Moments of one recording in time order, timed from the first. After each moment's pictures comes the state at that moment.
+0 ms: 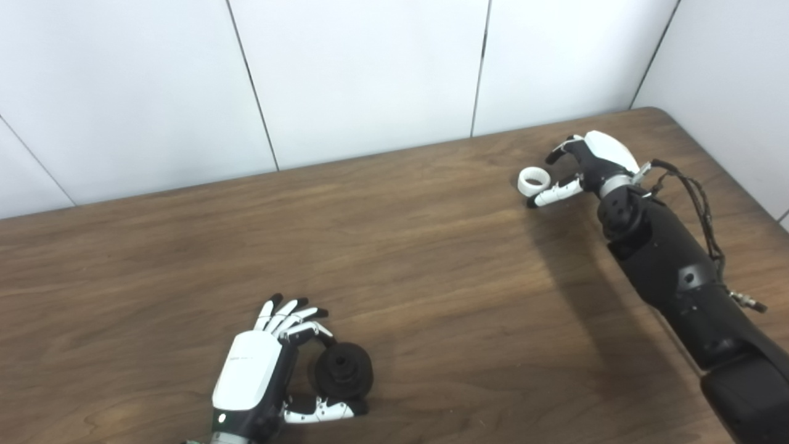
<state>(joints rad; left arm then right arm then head) 0.10 0.21 -0.35 -0.15 0.86 -0.13 0.09 -0.53 -0.54 0.15 0.37 -0.63 0.47 0.10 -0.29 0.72</state>
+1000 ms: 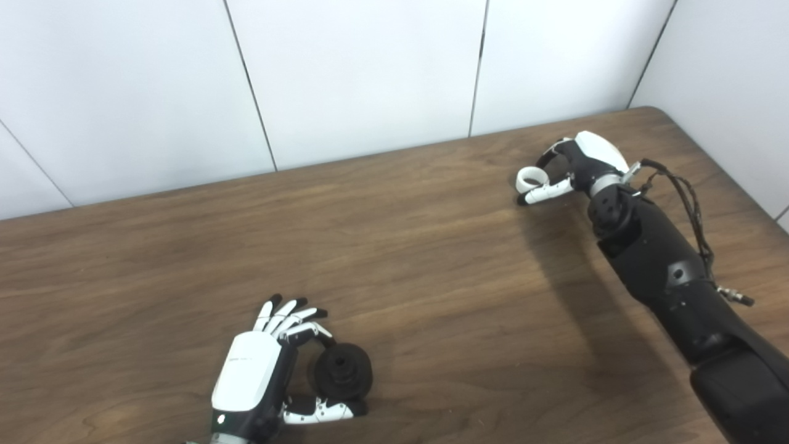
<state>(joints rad) 0.10 0.21 -0.35 -0.15 0.86 -0.14 0.09 -0.55 -0.52 0.16 0.40 -0.60 0.46 0.09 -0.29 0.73</state>
